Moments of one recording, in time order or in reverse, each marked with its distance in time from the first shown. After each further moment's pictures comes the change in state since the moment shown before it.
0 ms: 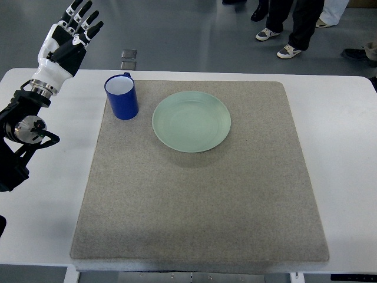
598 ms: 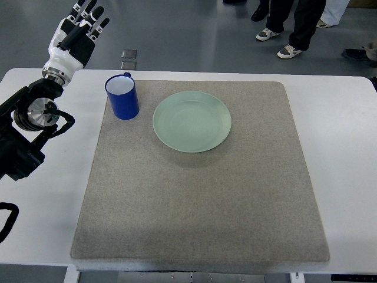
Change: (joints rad) left arm -0.068 -0.048 0.000 -0.009 -0.229 0.106 0.157; right arm 0.000 0.000 0.000 0.000 0.000 0.001 0.000
